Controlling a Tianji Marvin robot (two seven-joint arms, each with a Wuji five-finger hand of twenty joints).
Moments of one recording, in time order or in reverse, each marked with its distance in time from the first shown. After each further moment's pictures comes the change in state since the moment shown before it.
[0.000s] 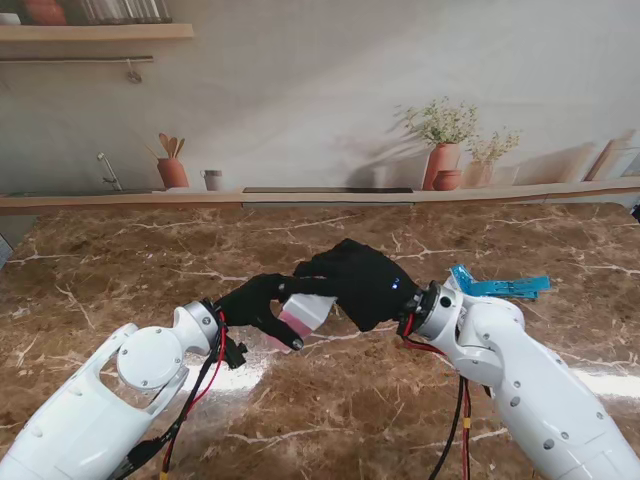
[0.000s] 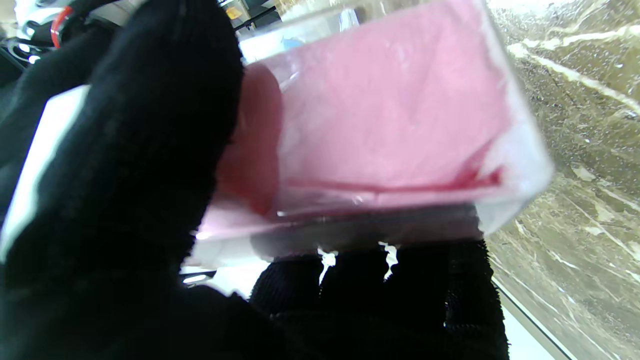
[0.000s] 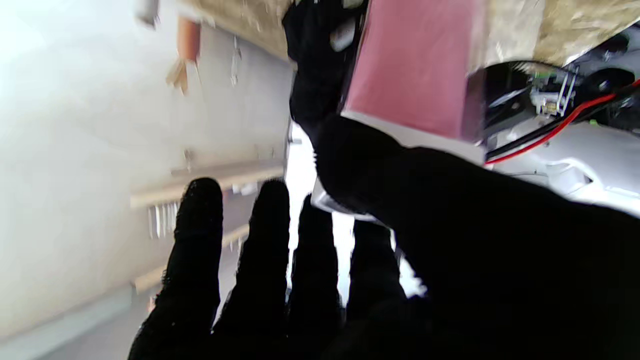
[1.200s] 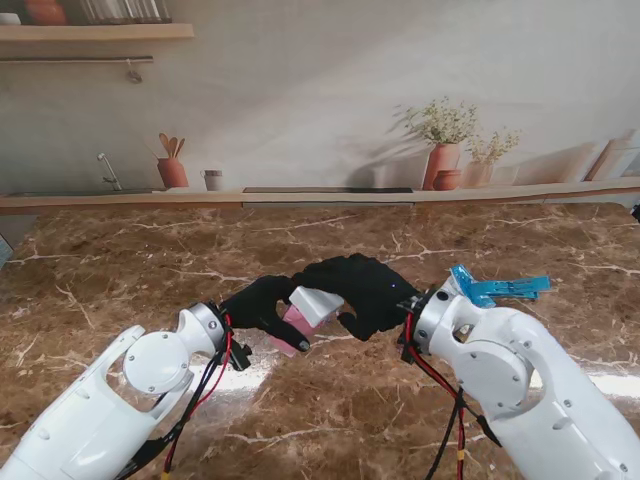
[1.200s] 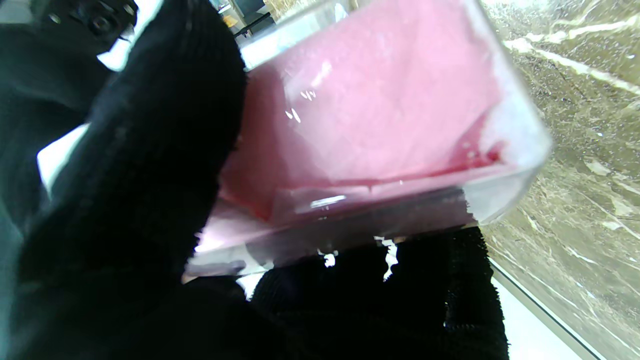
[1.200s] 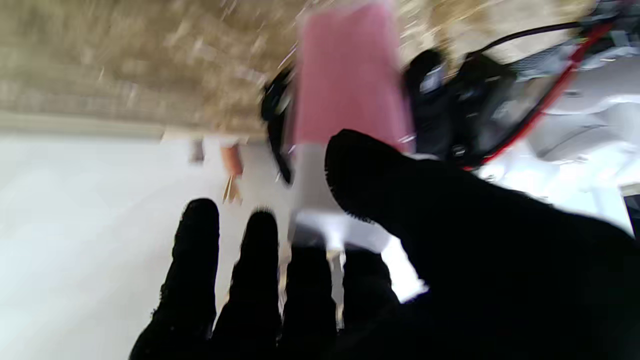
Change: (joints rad) left arm -0.003 -0.001 0.028 0.000 0.059 -0.031 0.039; right arm -0.122 0.007 0.064 -0.273 0.500 0.353 0.708; left_hand 0.000 0.049 0.000 -0.016 -0.008 0.043 -0.002 0.000 0.005 -0.007 0.027 0.000 0.001 0.000 0.010 0.001 -0.001 0.000 -0.012 0.001; right_hand -0.024 0.143 -0.072 0.029 -0.097 0.077 -0.082 0.255 -0.133 0.062 -0.054 0.034 -0.189 0.071 -0.145 -0.025 -0.149 0.003 -0.077 0.089
